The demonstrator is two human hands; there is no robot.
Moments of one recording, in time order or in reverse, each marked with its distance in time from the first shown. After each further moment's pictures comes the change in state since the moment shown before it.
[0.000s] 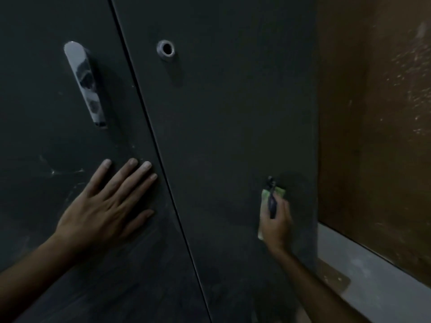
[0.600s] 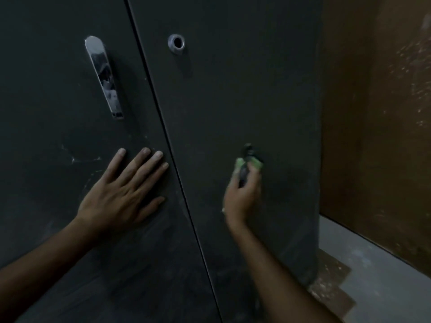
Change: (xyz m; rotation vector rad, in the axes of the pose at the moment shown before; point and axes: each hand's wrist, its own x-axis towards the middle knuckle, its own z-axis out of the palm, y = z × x) left_hand -0.001 0.002 0.005 0.077 0.121 0.029; right_hand -0.005 -0.128 0.043 0.207 0.105 0.187
